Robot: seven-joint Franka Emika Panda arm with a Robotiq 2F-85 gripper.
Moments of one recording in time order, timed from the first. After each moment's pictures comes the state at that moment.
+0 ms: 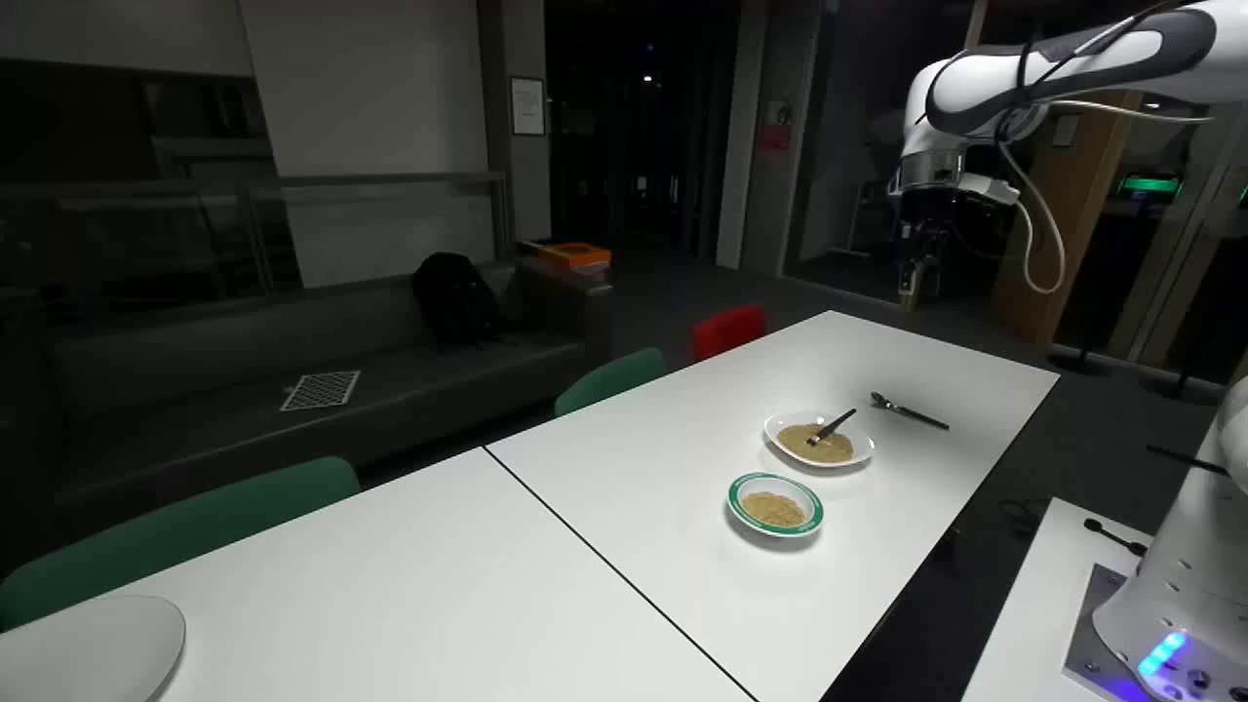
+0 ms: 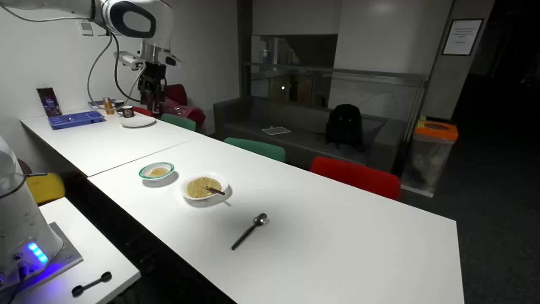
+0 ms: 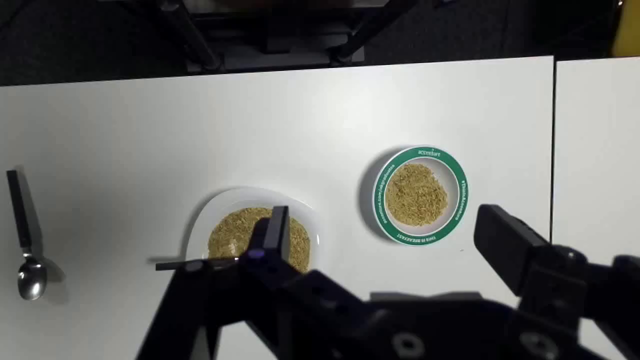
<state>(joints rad) -0.03 -0.28 -0.17 -2.08 0.09 1.59 -0.12</state>
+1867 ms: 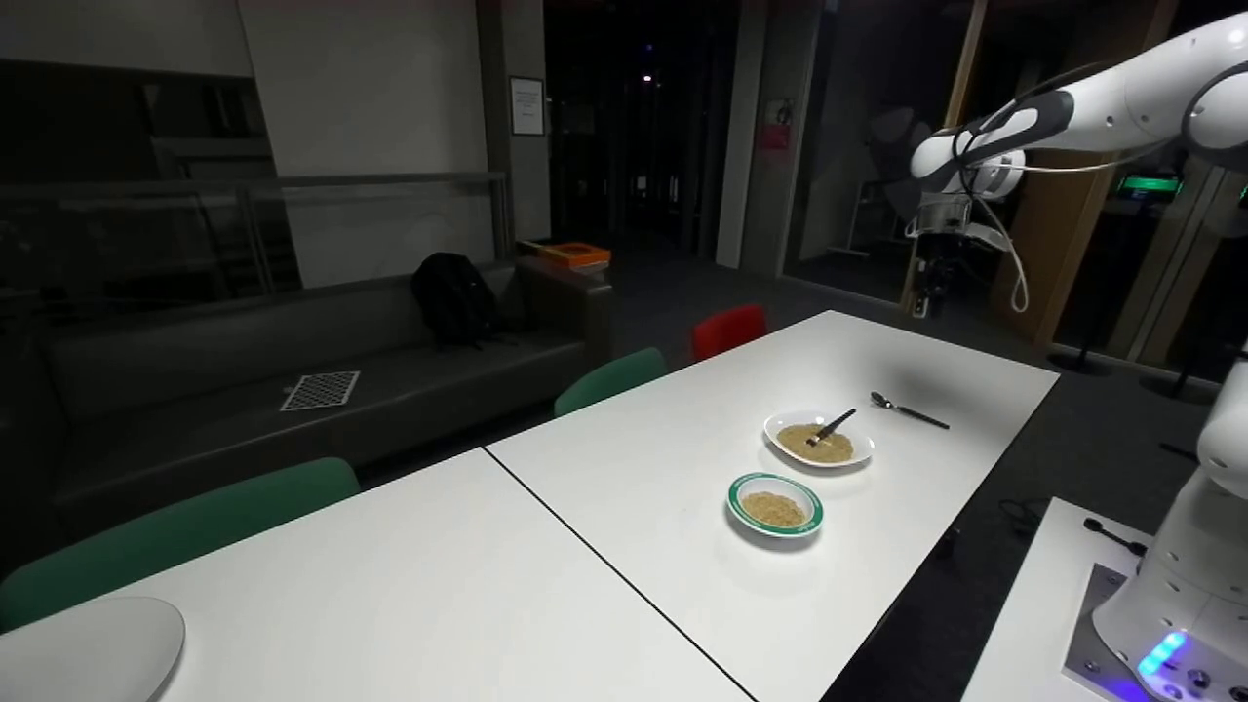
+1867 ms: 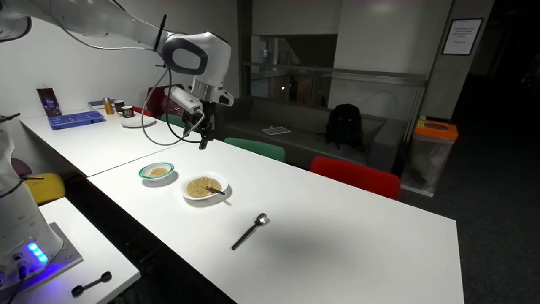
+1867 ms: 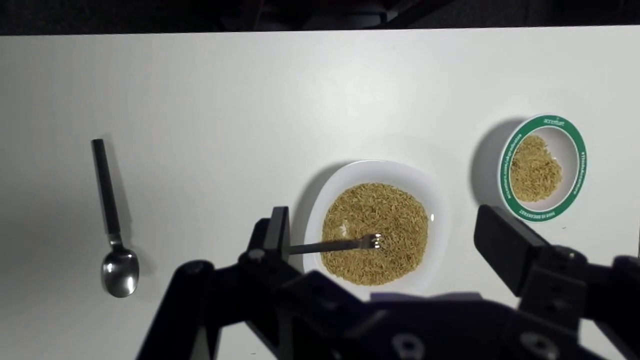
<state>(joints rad) -0.26 0.09 -0.33 -1.90 0.14 1.69 -0.56</state>
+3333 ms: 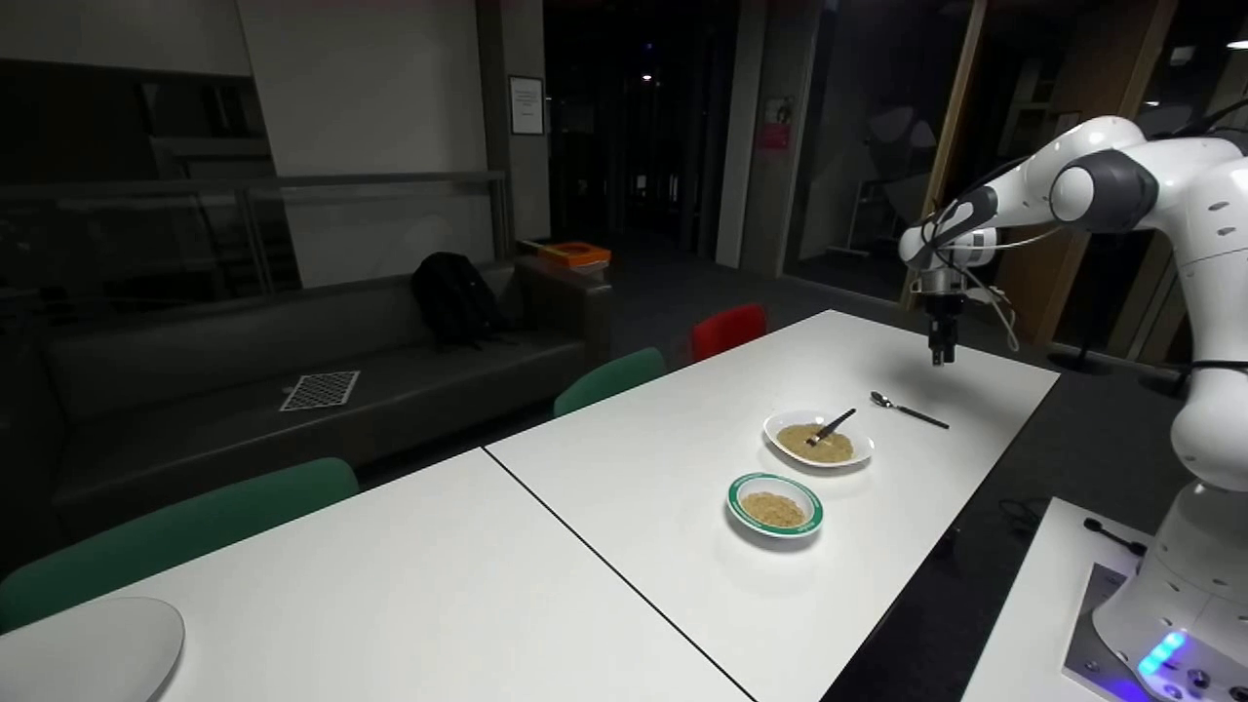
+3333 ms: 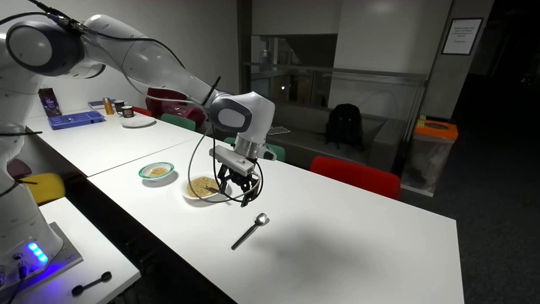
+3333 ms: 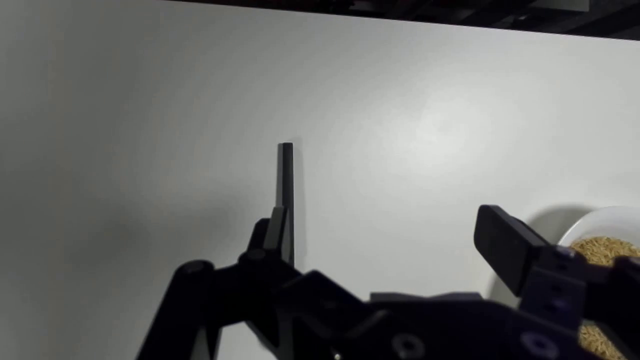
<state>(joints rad) -0.51 0.56 -0.29 -1.62 0.06 1.87 -0.84</state>
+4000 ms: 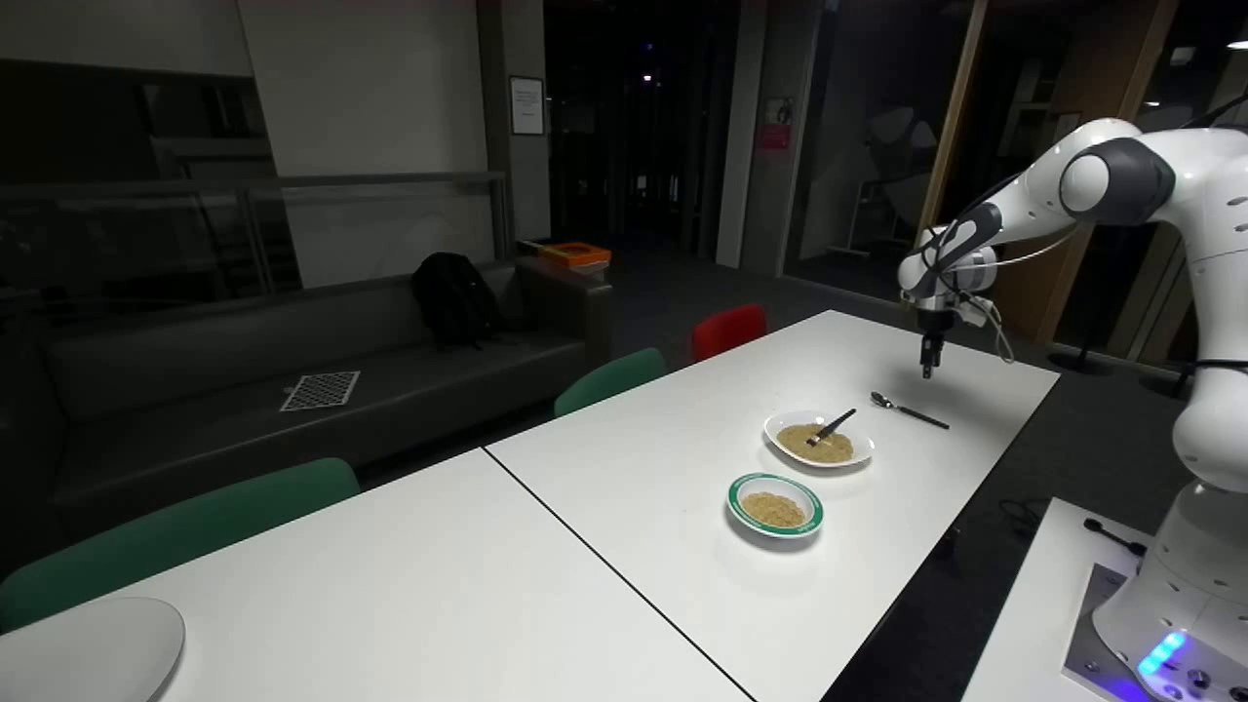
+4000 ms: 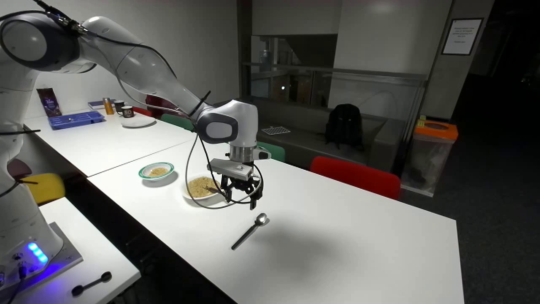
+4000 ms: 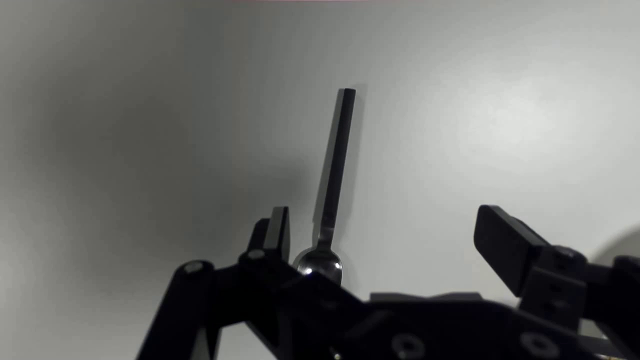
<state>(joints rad) -0.50 0.51 -0.25 -1.83 -0.04 2.26 -0.85</state>
